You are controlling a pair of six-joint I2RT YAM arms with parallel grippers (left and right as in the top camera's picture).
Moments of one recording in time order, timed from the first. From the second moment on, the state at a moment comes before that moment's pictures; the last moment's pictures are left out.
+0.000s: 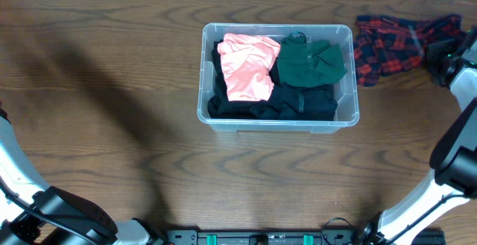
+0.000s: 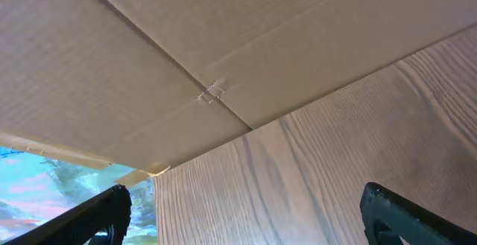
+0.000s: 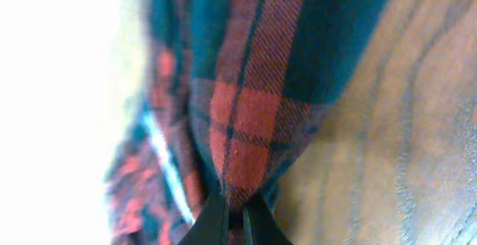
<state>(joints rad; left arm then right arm) 0.78 1.58 1.43 -0.58 -0.61 -0.02 -0.49 2.04 1.40 -0.17 -0.19 0.93</state>
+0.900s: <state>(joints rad) 0.78 1.58 1.43 -0.58 -0.61 -0.02 -0.21 1.58 1.39 -0.01 -0.16 1.00</state>
